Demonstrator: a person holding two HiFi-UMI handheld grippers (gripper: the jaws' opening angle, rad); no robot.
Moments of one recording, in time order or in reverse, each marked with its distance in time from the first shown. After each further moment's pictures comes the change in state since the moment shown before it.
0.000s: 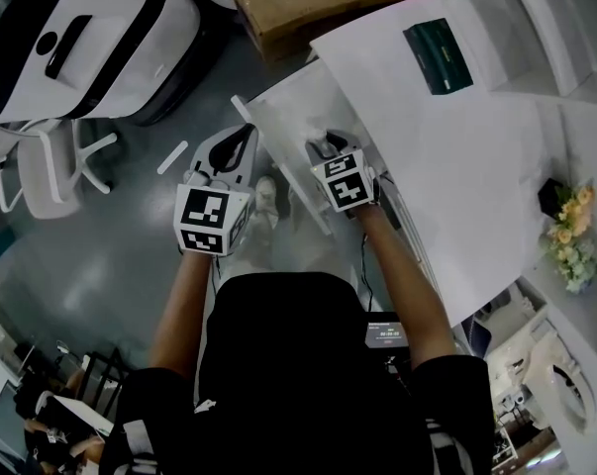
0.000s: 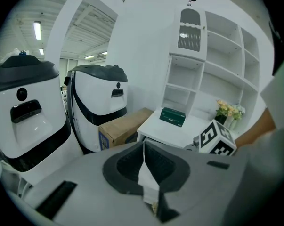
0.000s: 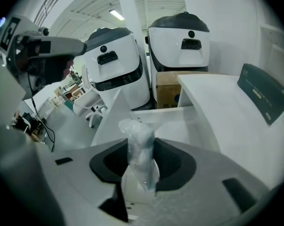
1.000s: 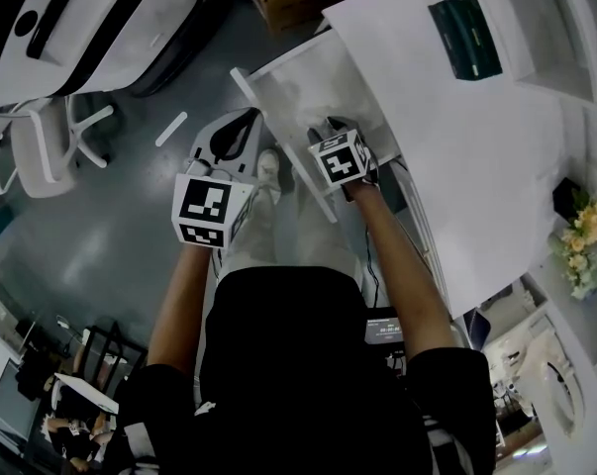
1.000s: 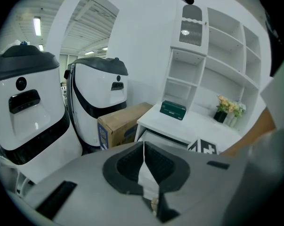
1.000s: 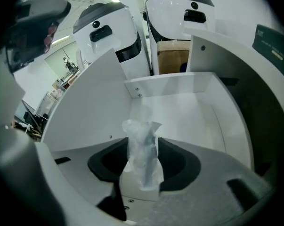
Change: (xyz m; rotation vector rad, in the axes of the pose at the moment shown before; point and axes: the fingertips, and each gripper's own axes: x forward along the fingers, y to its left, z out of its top) left arm 0.015 -0.001 -0.037 -0.016 0.052 -0.004; right arm 0.070 0.001 -0.072 0.006 0.195 0.022
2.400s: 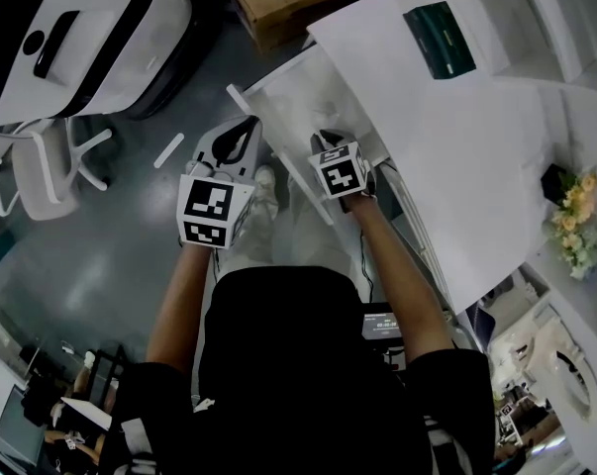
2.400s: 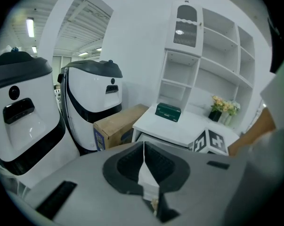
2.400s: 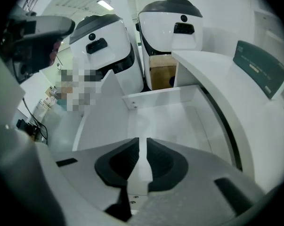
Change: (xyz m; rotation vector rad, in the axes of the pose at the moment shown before) left arm -0.006 -0.007 0.023 0.052 -0.014 -0.041; right arm -0.048 -0.004 0.017 0.068 -0.072 -0.076
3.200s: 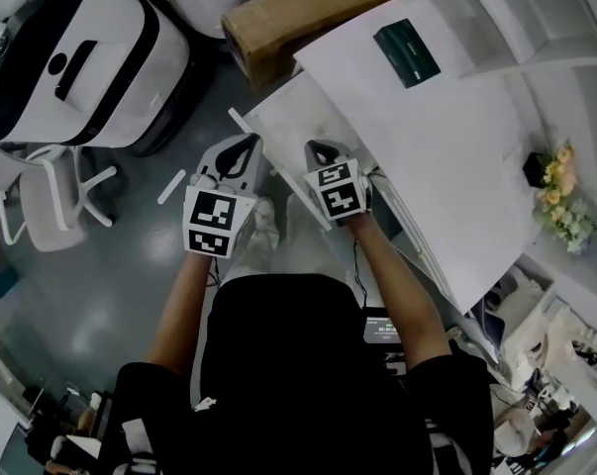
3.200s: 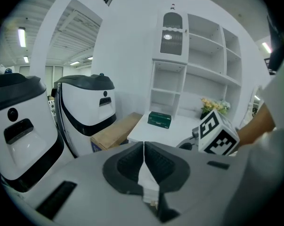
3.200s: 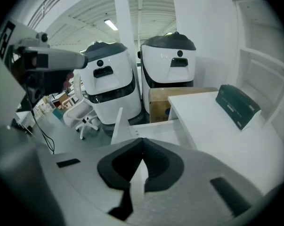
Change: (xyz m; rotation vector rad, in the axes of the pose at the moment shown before) left arm -0.043 -0.020 0.032 0.112 -0.070 -0.049; right arm -0.095 0.022 0.063 0.004 -0.248 -0.076
